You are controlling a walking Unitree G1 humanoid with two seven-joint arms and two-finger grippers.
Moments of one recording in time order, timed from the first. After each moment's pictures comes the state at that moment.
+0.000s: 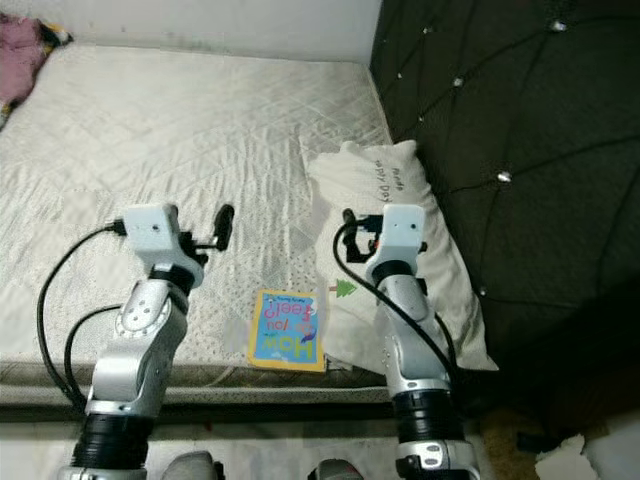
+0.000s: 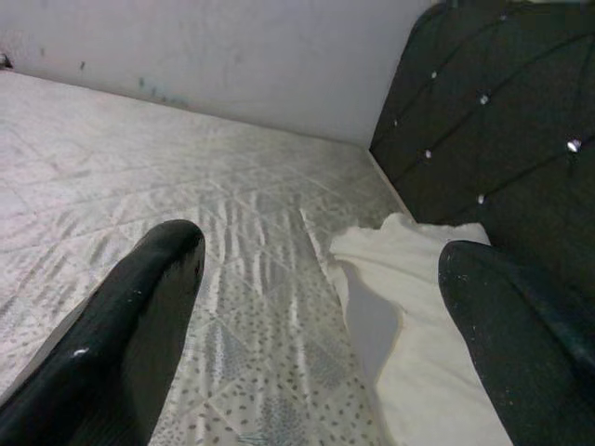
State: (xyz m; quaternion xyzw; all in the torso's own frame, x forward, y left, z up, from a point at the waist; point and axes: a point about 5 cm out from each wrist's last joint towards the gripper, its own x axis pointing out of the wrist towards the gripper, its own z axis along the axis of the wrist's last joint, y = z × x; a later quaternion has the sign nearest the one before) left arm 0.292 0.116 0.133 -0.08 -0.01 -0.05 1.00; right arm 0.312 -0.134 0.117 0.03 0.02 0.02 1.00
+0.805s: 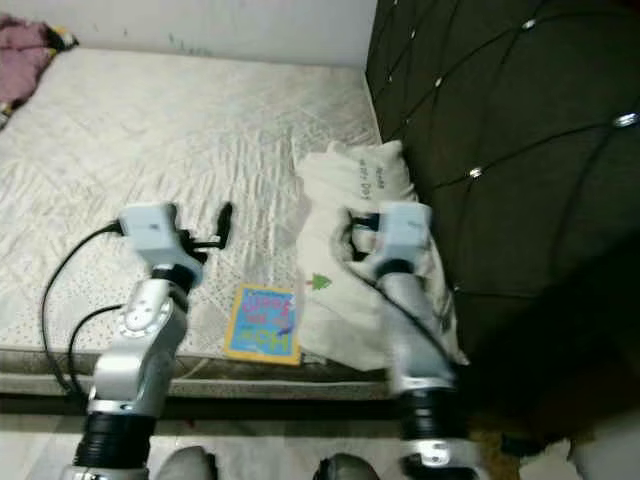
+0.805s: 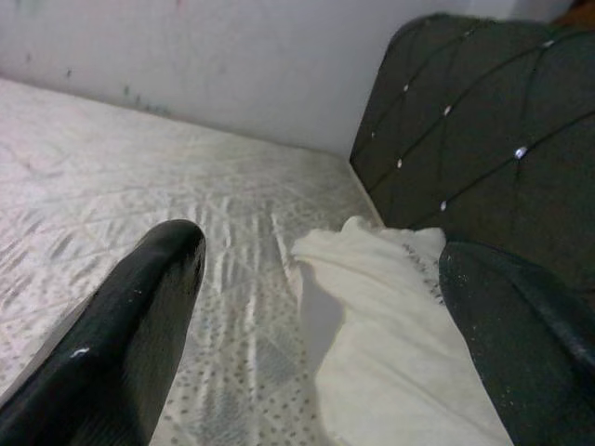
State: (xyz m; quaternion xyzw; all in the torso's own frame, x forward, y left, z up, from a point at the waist) left arm 0.293 0.115 0.135 -0.10 -0.02 -0.05 0.99; right arm 0.313 -0.145 0.116 0.03 0.03 0.01 1.00
